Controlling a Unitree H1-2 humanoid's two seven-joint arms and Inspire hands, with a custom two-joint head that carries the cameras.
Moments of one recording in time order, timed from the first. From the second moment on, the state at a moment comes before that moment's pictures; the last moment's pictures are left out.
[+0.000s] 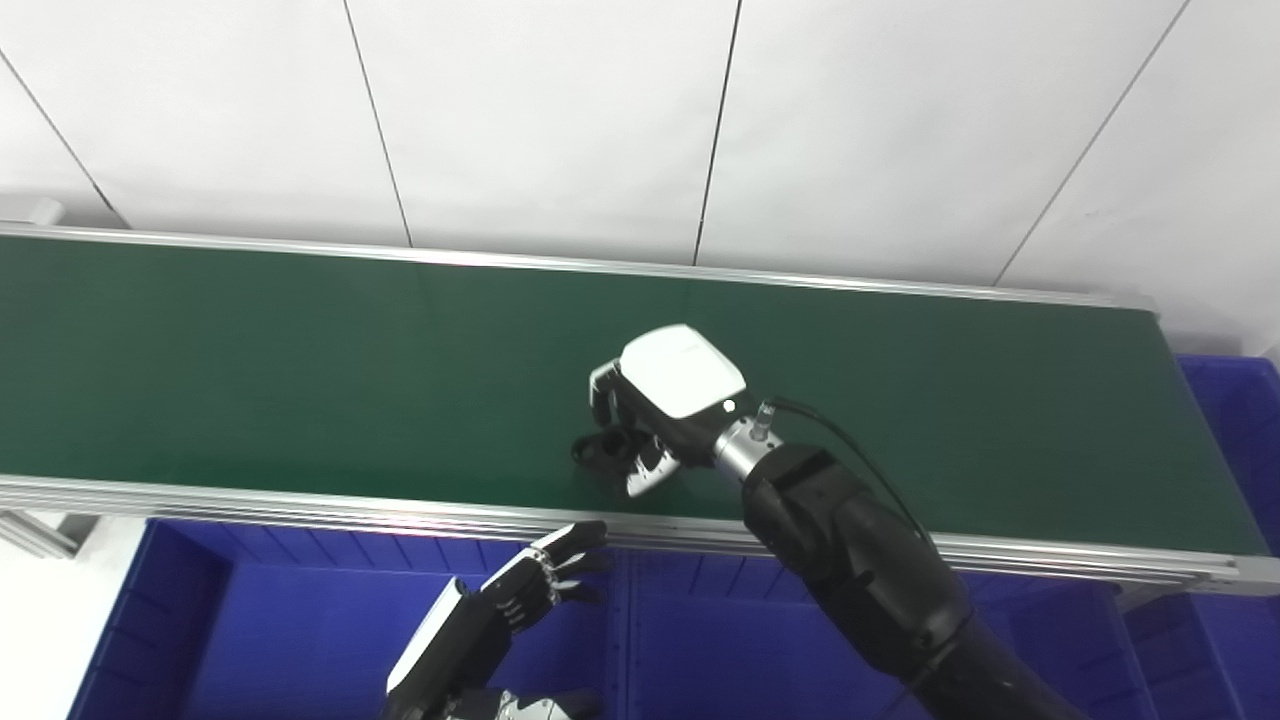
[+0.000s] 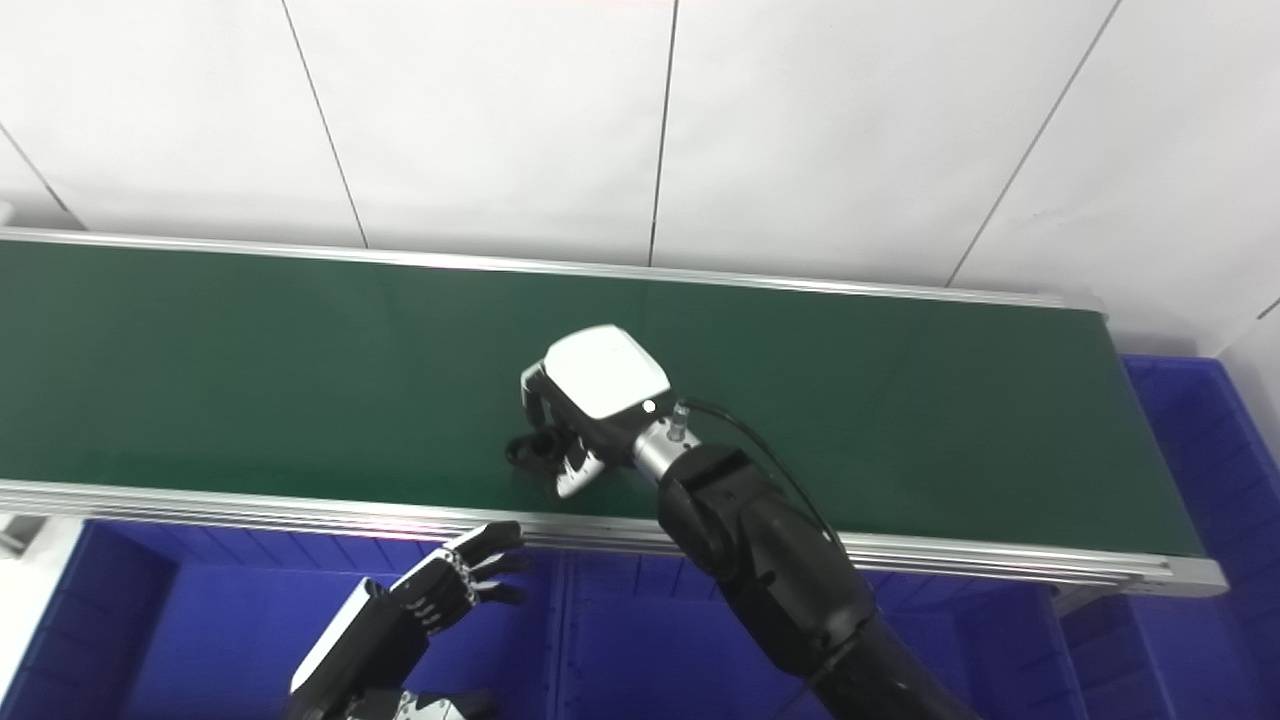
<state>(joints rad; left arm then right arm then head) 0.50 -0.03 -0.02 -0.15 -0.06 -0.45 -0.52 -0.54 -0.13 0.68 0.14 -0.95 0.01 0.20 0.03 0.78</state>
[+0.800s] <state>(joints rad) 0.50 -0.02 -0.01 -0.15 -0.10 -0.45 -0.54 -0.05 -0.23 0.38 -0.33 -0.86 0.07 0.27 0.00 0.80</state>
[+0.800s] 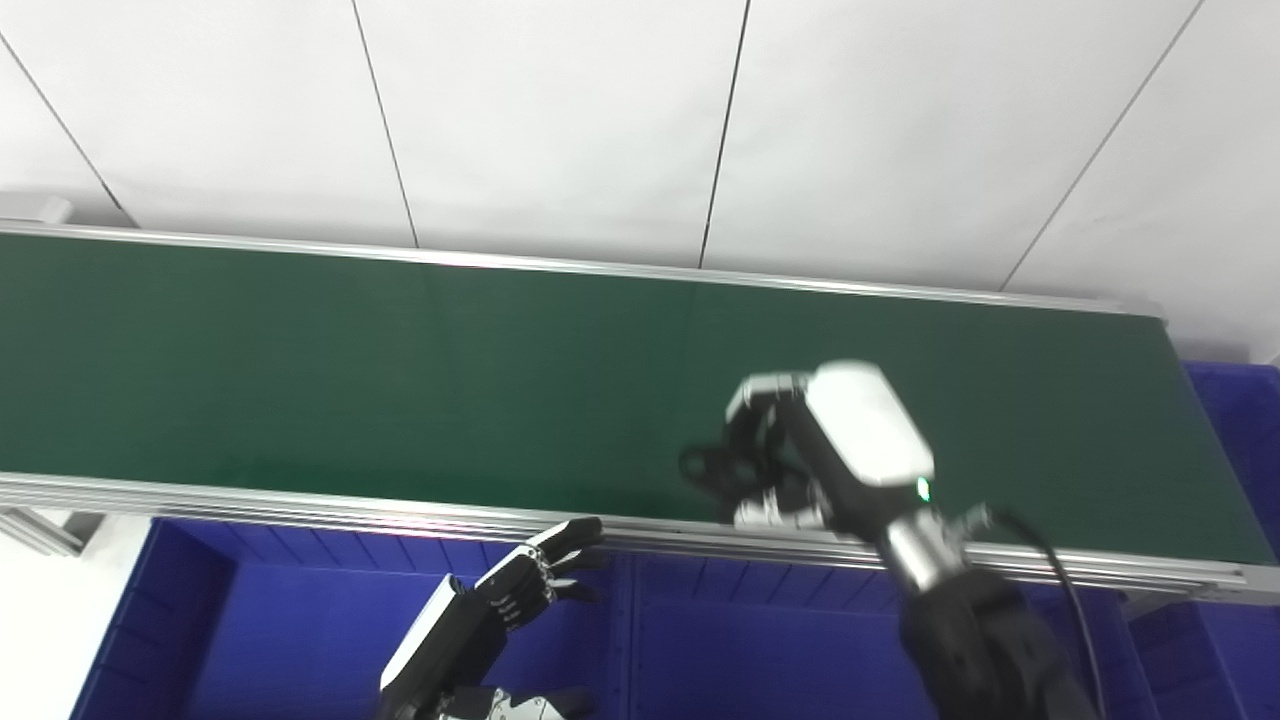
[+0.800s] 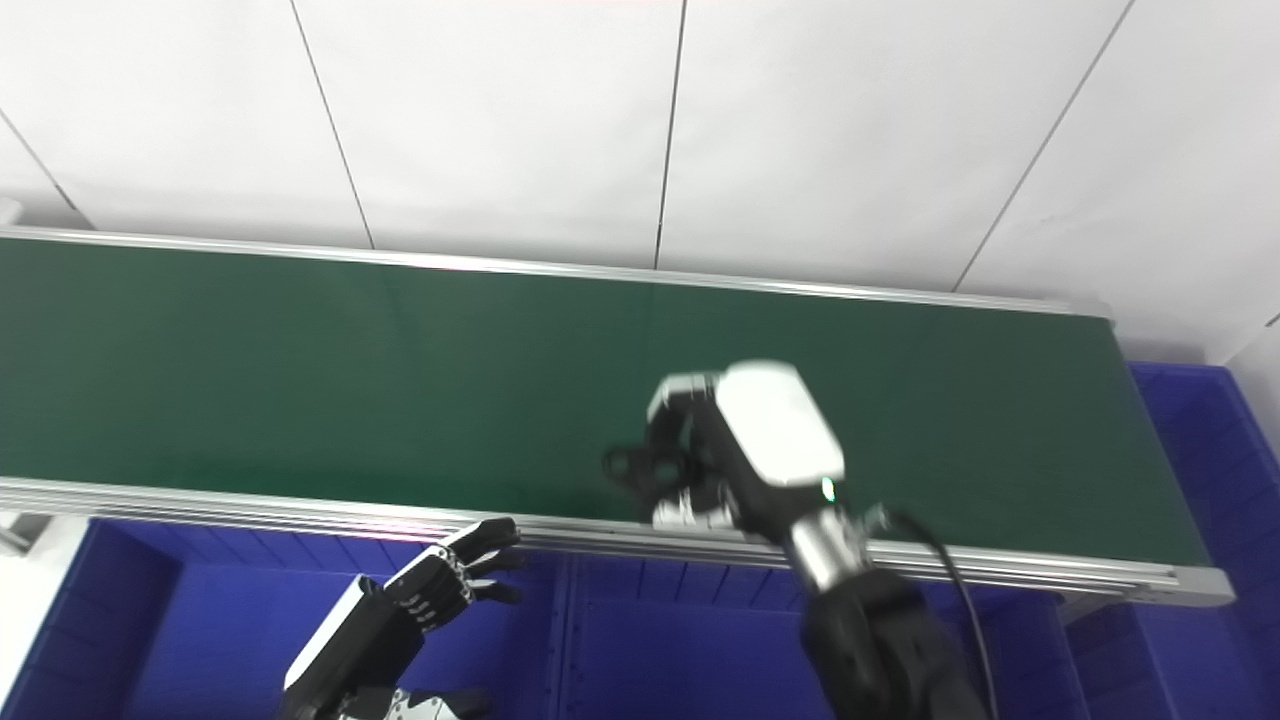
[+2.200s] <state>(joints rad) 0.47 -0.04 0.10 -0.14 -0.19 -0.45 -0.66 0.30 -0.16 0.47 -0.15 -0.95 0.02 -0.15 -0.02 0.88</state>
